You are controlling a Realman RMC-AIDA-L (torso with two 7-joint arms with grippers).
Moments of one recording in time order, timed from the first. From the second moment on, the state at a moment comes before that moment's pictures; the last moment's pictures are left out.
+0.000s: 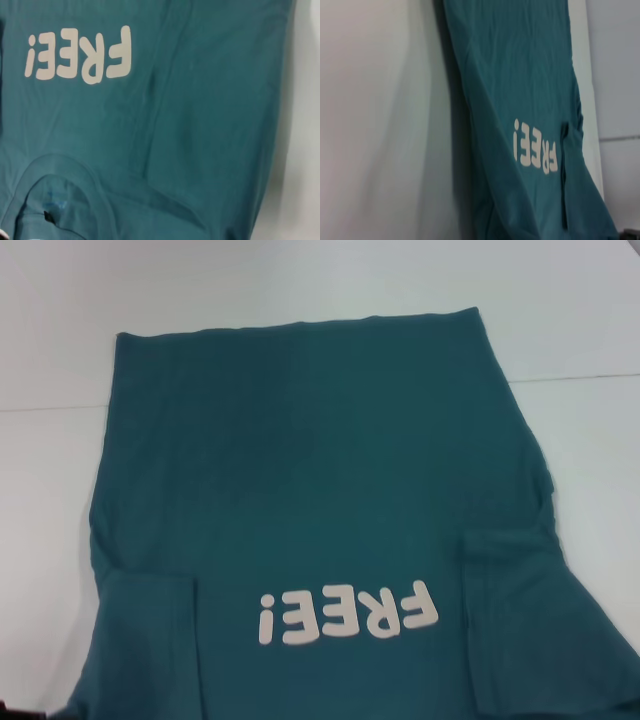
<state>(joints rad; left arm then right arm) -0.38 -2.04 0.29 0.83 2.49 1.92 -2.36 0.51 1.90 -0.67 -0.90 -2.64 -1.89 2.44</state>
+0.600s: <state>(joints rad) -0.52 -2.00 0.25 0.69 2.39 1.87 -2.46 0.58 1.90 -0.51 -0.88 -2.53 -1.89 2.44</state>
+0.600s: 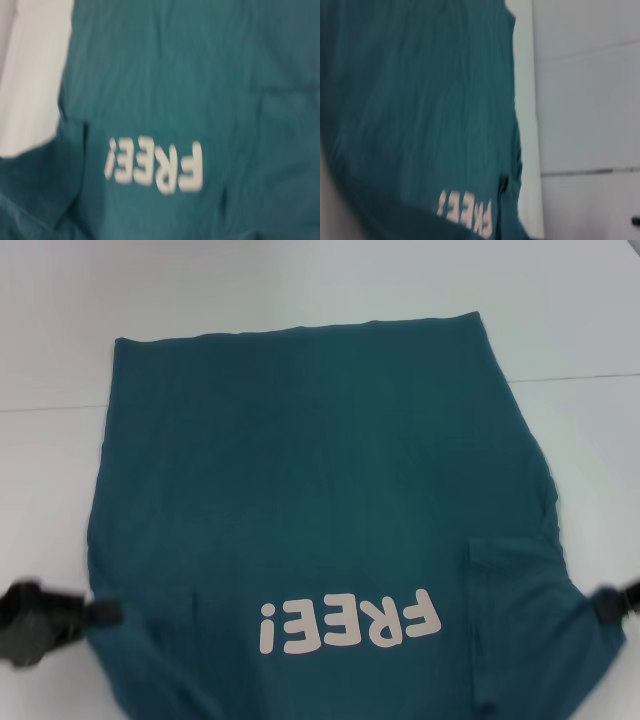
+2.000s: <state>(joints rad) -0.84 -1.98 0.60 0.55 2.35 1.00 -2.66 0.80 1.89 -0.70 -0.71 -2.61 -1.12 2.60</state>
